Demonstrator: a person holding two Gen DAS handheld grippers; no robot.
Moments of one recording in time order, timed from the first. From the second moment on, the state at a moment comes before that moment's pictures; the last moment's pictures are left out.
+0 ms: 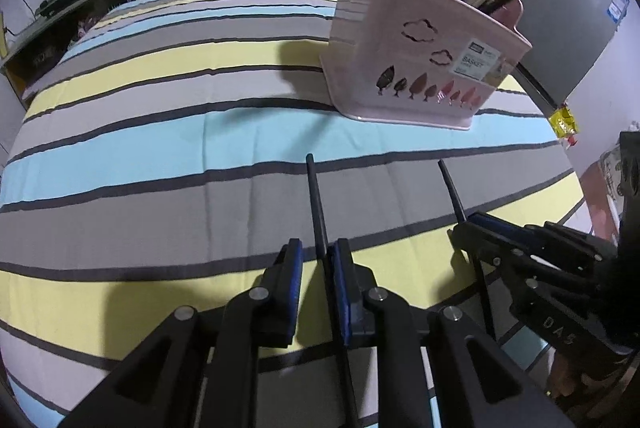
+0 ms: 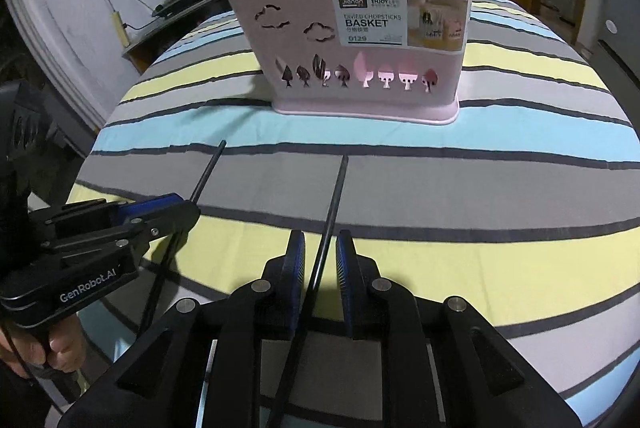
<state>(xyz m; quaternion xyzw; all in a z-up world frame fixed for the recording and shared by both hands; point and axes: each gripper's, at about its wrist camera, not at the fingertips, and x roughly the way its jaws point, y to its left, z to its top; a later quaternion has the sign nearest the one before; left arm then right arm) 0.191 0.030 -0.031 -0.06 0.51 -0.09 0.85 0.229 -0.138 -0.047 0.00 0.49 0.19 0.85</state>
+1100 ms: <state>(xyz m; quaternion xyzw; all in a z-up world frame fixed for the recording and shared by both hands) 0.190 0.041 0.024 -0.07 0.46 -0.09 0.88 0.229 -0.154 0.019 0.02 0.43 0.22 0.88</state>
